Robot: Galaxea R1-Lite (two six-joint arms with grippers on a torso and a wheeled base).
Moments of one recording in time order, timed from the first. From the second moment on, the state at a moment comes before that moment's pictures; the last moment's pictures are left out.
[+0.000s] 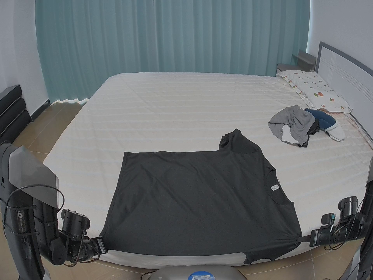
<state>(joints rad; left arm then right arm) -0.15 2.25 -0.02 -1.20 0.05 -0.53 -0.30 2.17 -0.02 -1.06 0.57 -0.08</state>
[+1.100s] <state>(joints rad) -0.12 2.06 -0.21 -1.29 0.00 -0.81 -0.20 2.07 -0.20 -1.32 0.68 0.47</state>
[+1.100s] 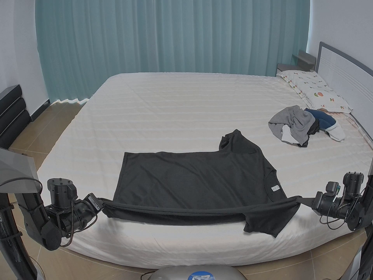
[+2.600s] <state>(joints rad) -0.11 2.29 -0.61 -1.08 -0.01 -0.97 -0.11 2.25 -0.96 -0.52 0.68 0.52</state>
